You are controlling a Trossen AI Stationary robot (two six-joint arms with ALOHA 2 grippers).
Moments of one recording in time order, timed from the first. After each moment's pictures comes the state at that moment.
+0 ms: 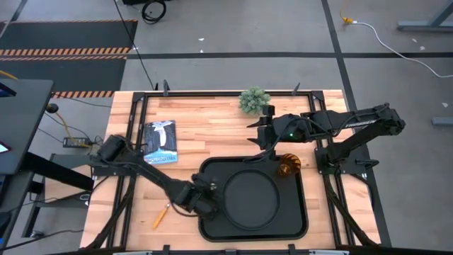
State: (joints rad) left arm -0.53 1.91 1.36 -0.72 -0.41 -1.70; right arm 0.15 1.29 1.30 -0.61 0.39 -0.31
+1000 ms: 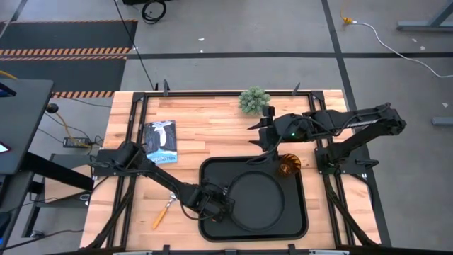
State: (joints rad) left arm -0.51 2.06 1.36 -0.44 -0.43 -1.64; right arm 0.15 1.27 1.30 -0.63 0.34 -0.34
